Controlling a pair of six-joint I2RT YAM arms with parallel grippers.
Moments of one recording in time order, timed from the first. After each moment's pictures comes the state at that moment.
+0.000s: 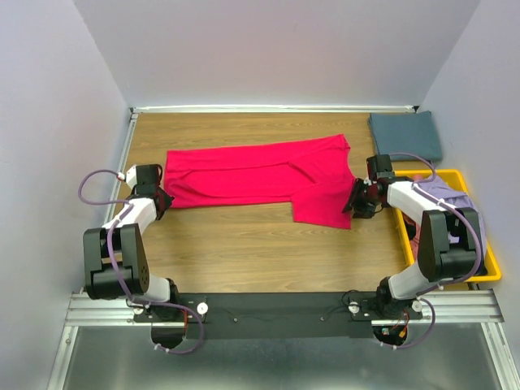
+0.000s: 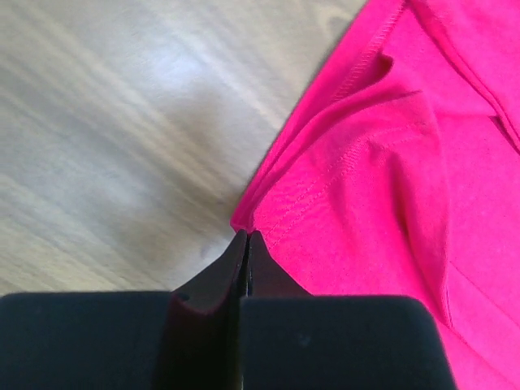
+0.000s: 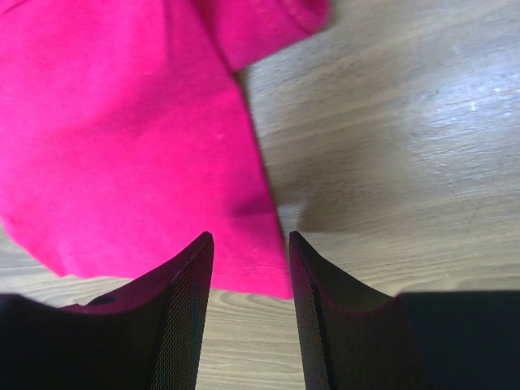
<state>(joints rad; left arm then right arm) 0.13 1.43 0.71 -0.18 -0.18 -0.65 0.08 1.54 0.86 -0.49 -0.13 0.49</state>
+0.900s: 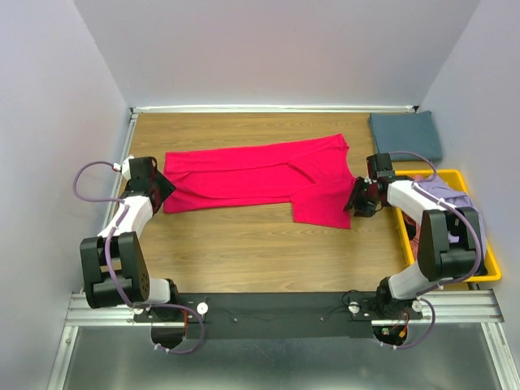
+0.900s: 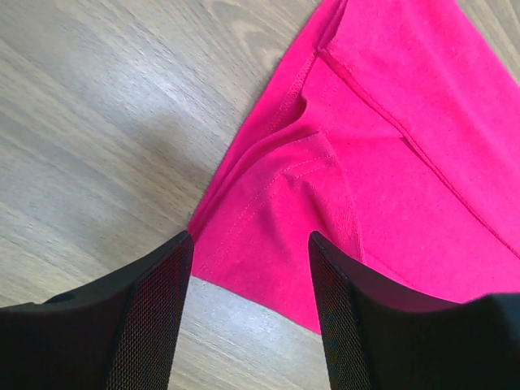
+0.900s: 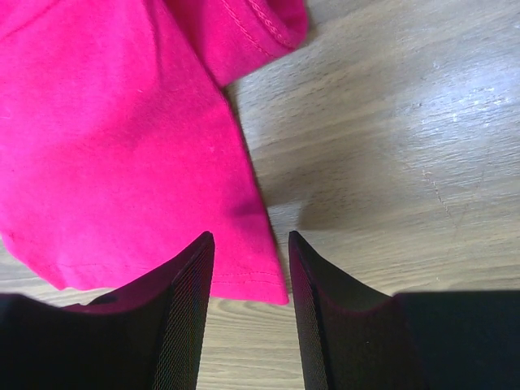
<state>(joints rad) 0.16 1.37 0.76 -0.20 -0.12 -0.63 0.08 1.55 0.86 -0.48 -0.10 0.50</state>
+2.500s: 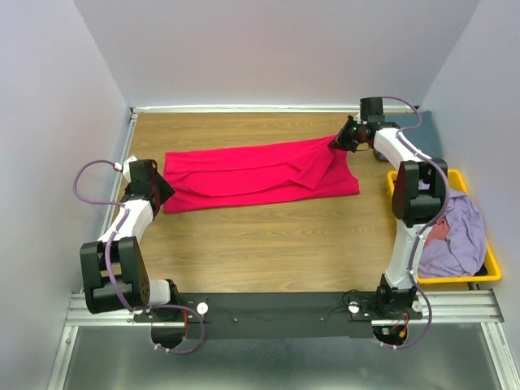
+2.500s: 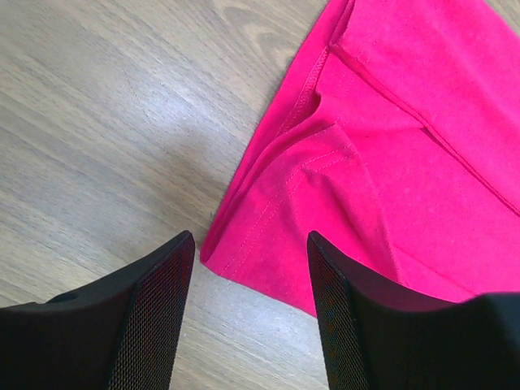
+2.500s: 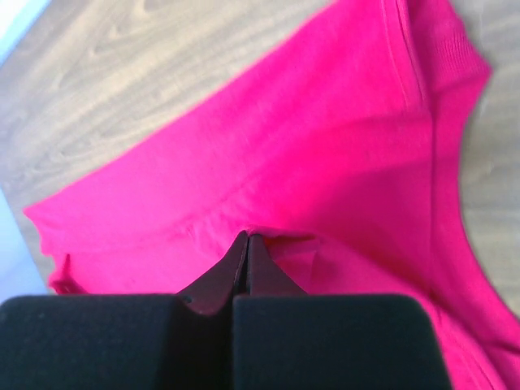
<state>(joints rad) 0.15 1.34 0.72 -0.18 -0.14 -0.54 0.07 2.07 1.64 -0.41 -0.31 0.63</state>
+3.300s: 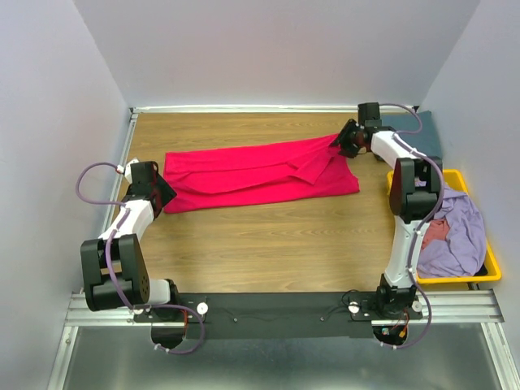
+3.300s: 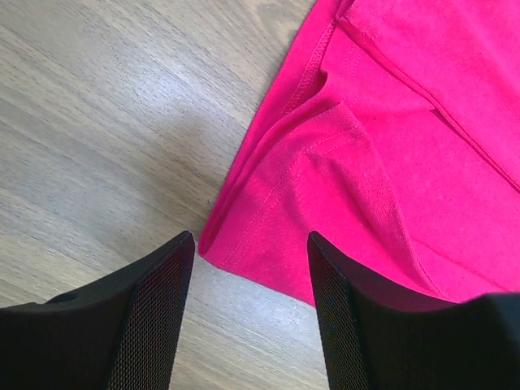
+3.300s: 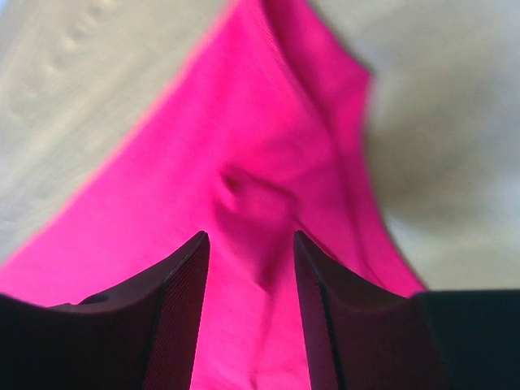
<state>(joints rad) 0.15 1.36 0.71 -0.19 -0.12 -0.55 0.07 2.15 1.66 -0.37 -0.16 0.71</state>
